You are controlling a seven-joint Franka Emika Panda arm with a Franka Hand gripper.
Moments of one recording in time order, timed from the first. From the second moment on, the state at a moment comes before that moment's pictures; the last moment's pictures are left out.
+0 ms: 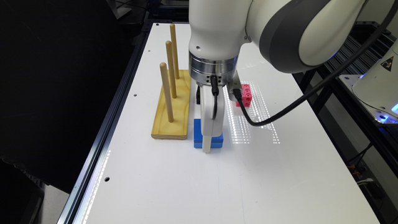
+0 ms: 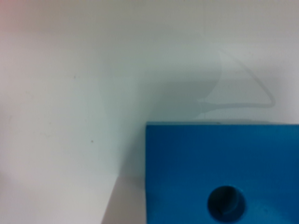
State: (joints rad) arm 0.16 0.46 0.11 -2.20 0.01 2.69 1.03
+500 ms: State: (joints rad) arm 0.16 0.44 0.11 -2.20 0.01 2.68 1.03
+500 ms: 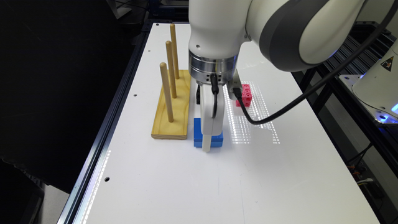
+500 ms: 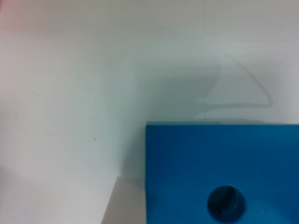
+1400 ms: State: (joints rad) arm 0.16 0.24 0.11 -2.21 0.01 2.48 1.03
